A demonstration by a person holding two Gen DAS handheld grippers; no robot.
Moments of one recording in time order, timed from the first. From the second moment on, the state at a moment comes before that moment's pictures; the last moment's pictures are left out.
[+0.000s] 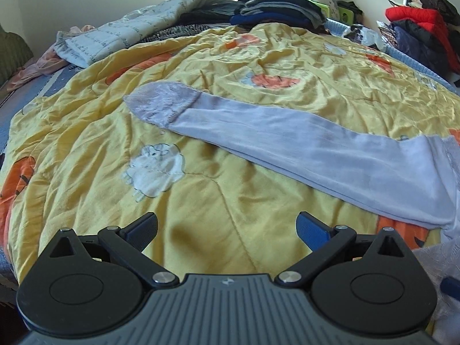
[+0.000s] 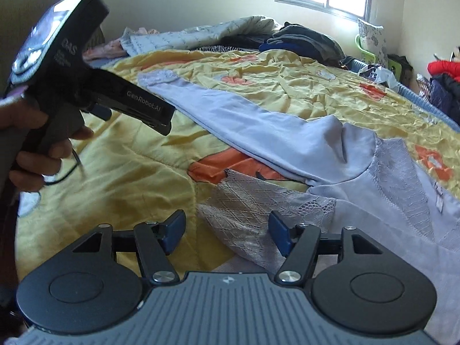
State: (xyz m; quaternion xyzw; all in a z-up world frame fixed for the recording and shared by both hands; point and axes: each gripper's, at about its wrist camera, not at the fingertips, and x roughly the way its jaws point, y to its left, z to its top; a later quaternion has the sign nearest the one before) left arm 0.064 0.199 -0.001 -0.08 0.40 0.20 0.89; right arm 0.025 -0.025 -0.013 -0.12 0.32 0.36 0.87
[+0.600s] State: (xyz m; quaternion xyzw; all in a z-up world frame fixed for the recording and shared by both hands) left arm 0.097 0.331 -0.011 -0.36 0.33 0.11 0.87; right arm 0.010 -0.050 0.008 -0.01 0.30 0.33 0.90
